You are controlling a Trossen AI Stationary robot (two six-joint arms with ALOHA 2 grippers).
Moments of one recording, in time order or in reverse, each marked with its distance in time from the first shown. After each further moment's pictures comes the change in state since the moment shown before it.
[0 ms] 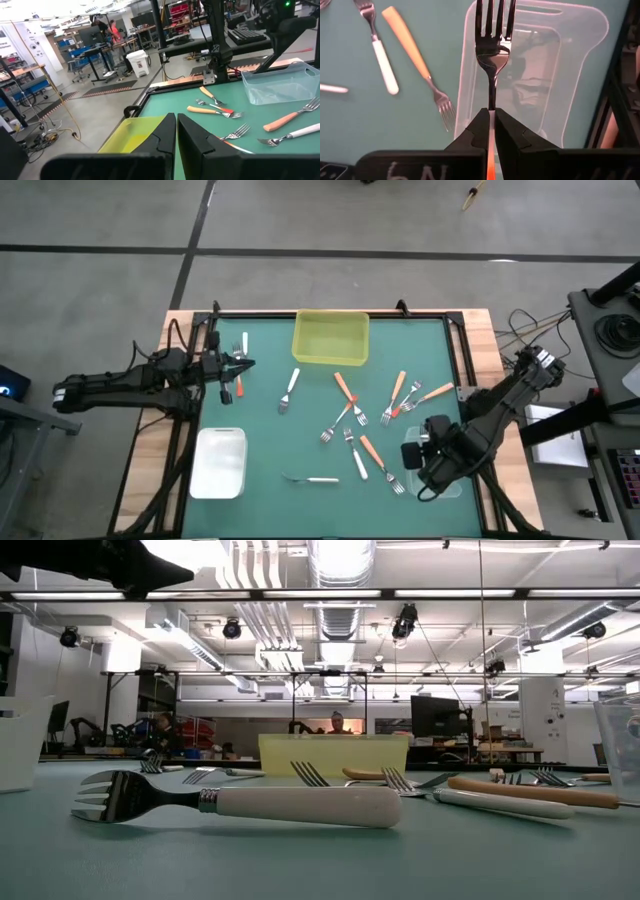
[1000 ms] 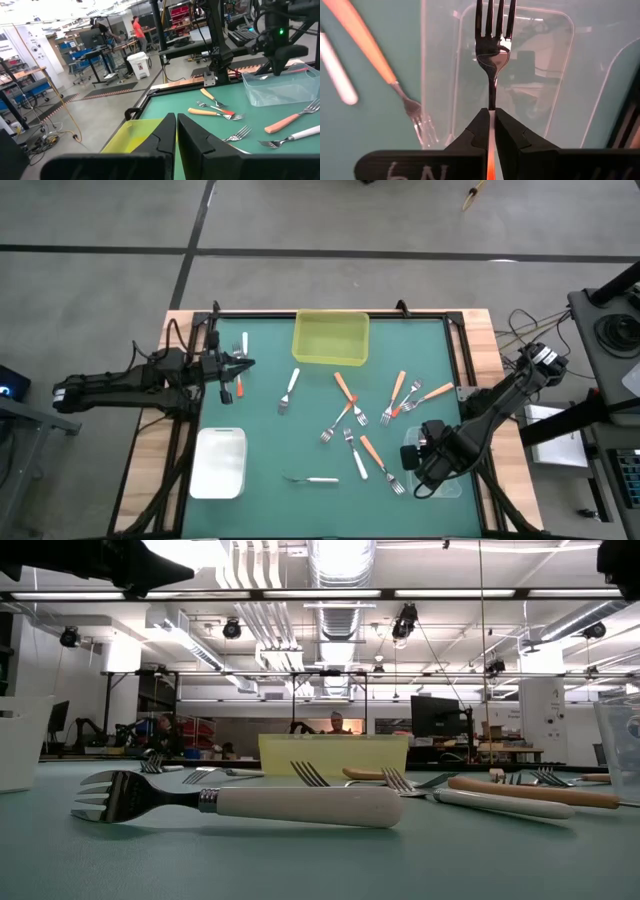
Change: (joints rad) left arm 0.000 0.000 0.000 0.013 0.000 0.008; right arm -0.001 -0.045 -0.297 0.280 -0.069 0.006
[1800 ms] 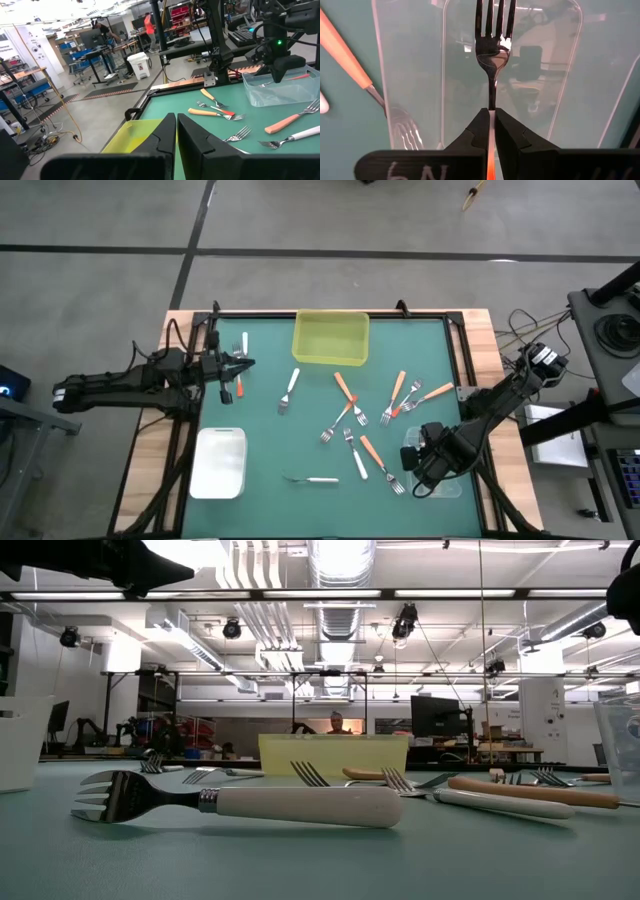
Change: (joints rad) left arm 0.000 0.000 0.000 0.000 0.000 0.000; right arm 0.000 0.002 -0.106 0.120 -0.038 0.023
